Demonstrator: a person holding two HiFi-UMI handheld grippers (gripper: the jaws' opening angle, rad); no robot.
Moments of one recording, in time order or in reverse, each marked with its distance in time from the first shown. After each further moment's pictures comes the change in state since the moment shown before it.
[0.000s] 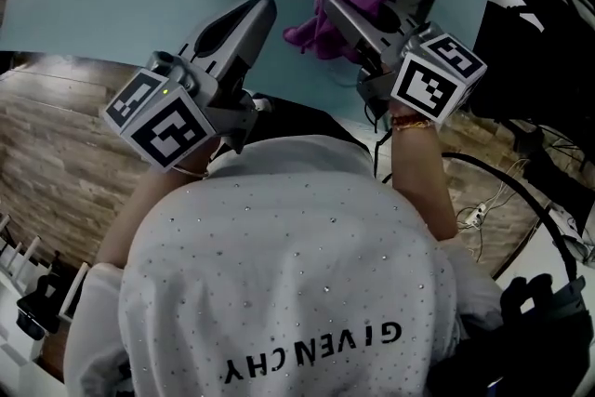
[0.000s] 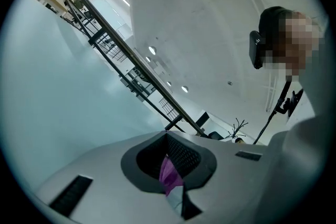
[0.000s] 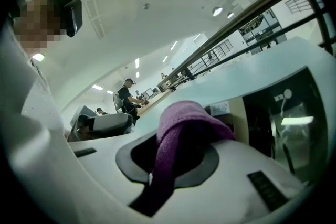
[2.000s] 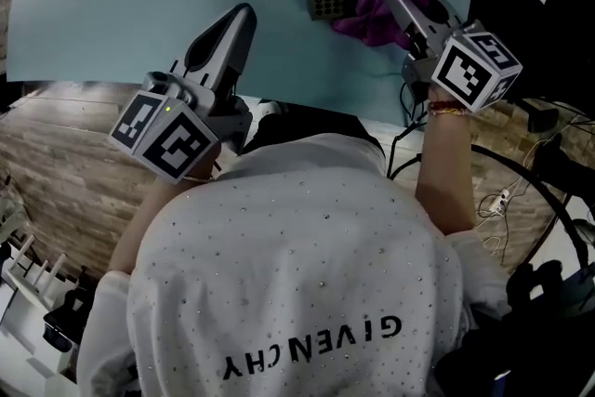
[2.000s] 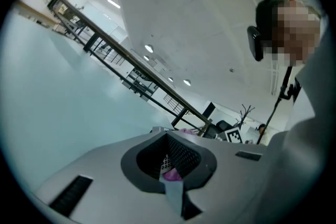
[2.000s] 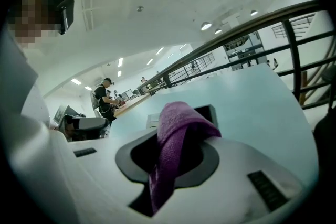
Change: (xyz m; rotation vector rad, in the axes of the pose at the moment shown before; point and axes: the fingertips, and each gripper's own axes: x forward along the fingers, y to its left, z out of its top) left arm -0.022 0.010 -0.005 0.115 0.028 0.071; right arm -0.065 -0.059 0.008 -0.056 -0.043 -0.266
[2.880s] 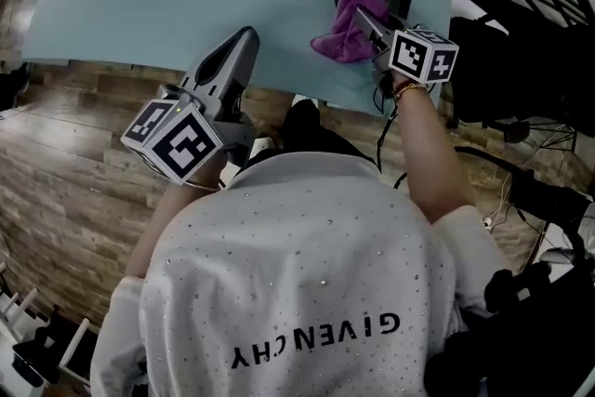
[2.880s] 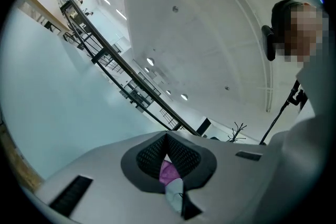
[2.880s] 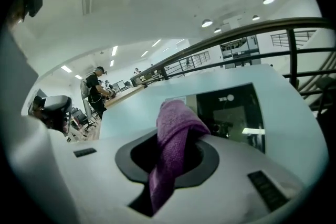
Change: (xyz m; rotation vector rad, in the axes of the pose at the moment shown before) left arm -0.091 -0.012 0.021 -0.066 -0.142 -0.054; right arm 0.032 0.022 -0.036 -0.044 0.060 -0.113
